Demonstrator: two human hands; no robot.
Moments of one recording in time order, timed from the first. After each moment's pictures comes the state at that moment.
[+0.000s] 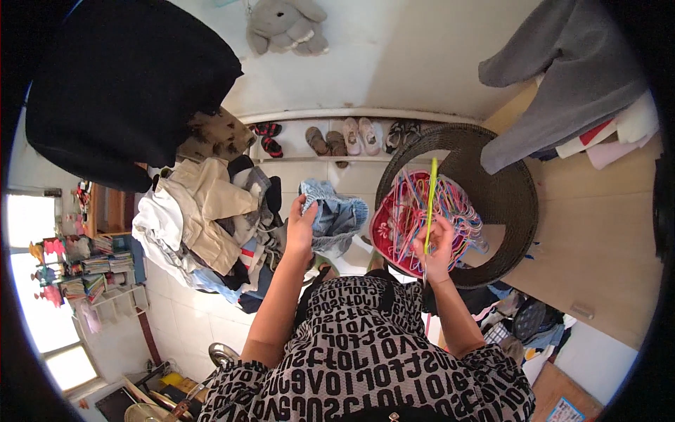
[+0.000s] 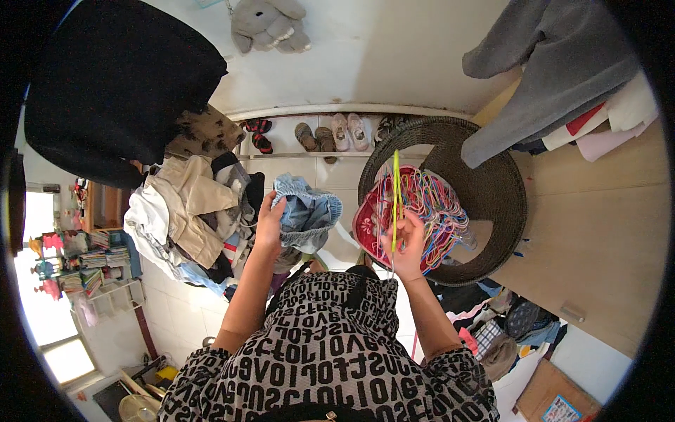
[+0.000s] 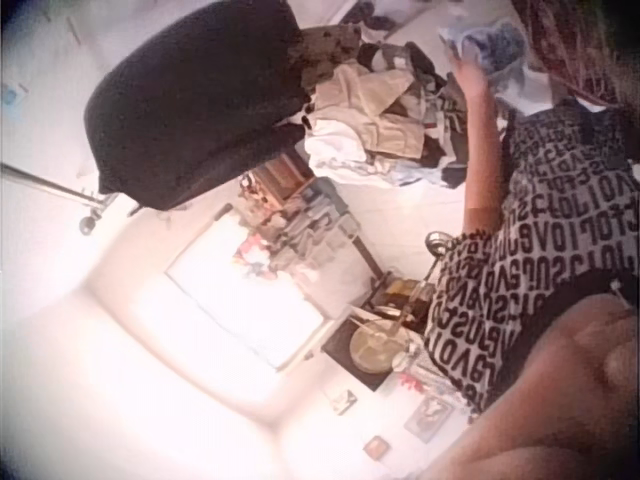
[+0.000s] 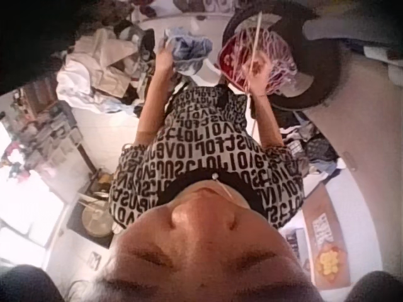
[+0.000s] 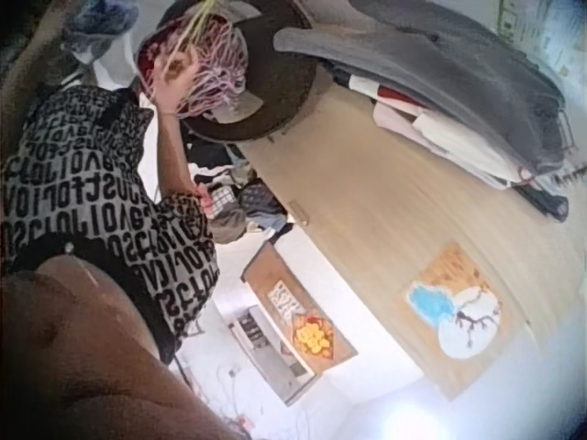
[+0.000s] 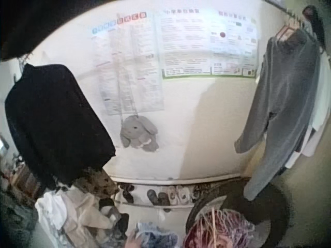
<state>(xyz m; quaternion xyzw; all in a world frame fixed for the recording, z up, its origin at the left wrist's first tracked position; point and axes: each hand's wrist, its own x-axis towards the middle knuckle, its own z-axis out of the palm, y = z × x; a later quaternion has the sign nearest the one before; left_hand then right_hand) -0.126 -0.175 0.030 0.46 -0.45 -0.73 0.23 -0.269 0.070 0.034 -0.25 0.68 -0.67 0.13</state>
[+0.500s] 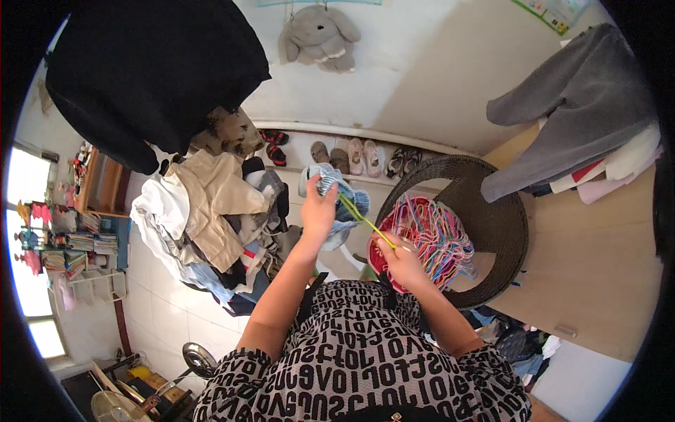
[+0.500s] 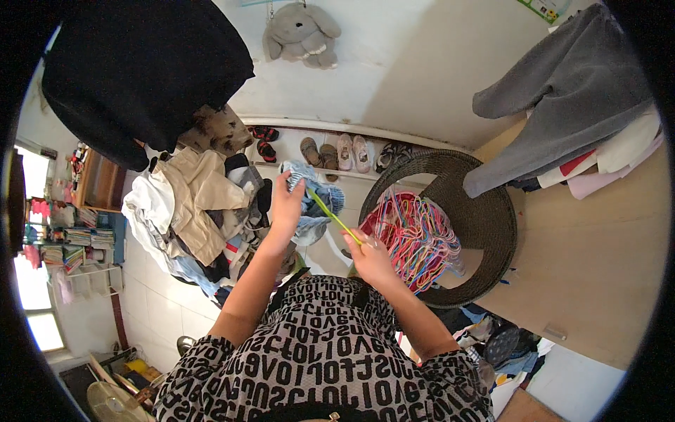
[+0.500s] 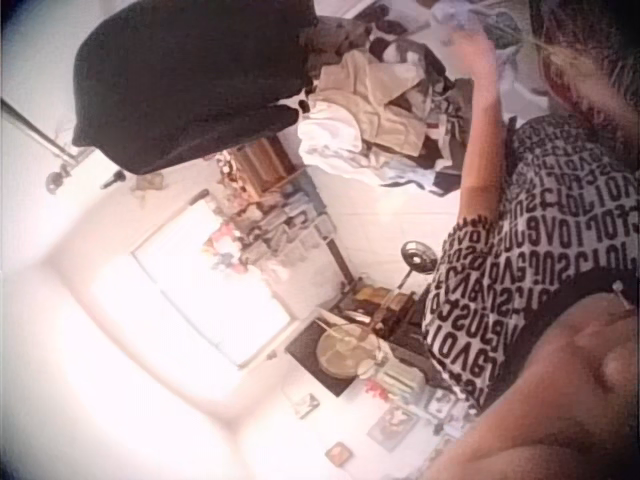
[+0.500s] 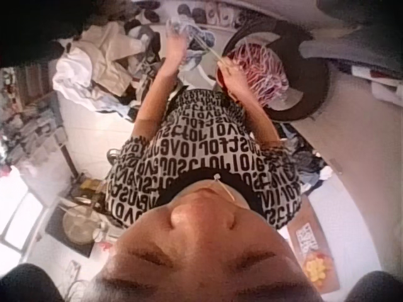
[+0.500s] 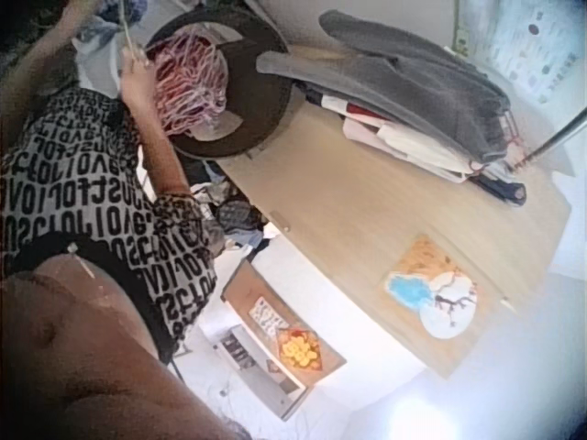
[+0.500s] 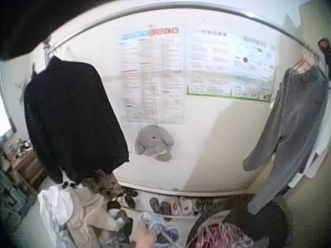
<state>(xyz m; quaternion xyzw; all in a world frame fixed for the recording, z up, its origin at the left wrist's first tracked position) -0.160 -0.206 0.038 0.47 -0.66 -0.52 0.27 -0.243 -0.003 0.093 -0.40 0.78 -0.38 0.28</state>
